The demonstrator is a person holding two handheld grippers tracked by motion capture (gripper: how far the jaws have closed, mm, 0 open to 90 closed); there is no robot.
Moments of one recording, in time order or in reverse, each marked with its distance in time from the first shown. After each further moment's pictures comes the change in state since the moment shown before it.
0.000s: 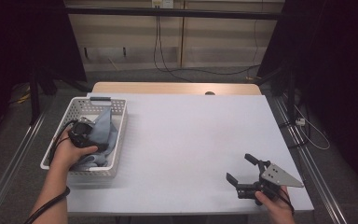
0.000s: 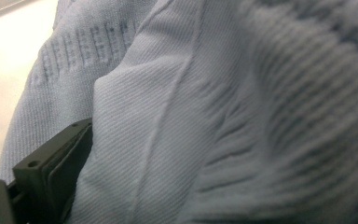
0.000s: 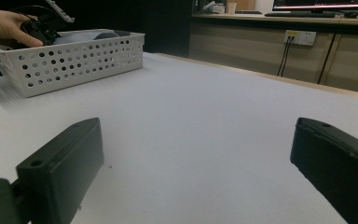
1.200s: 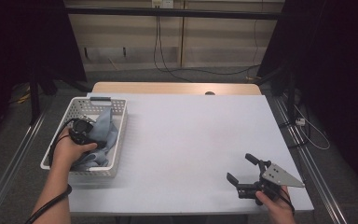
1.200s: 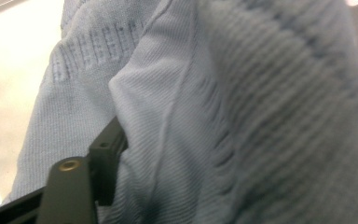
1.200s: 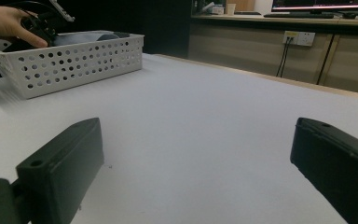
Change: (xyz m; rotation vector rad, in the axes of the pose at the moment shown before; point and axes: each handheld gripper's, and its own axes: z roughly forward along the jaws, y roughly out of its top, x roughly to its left) left arm -0.004 0.010 -0.007 0.064 0.014 -0.013; right arm -0.001 0.000 -0.001 -0.003 -0.003 -0.001
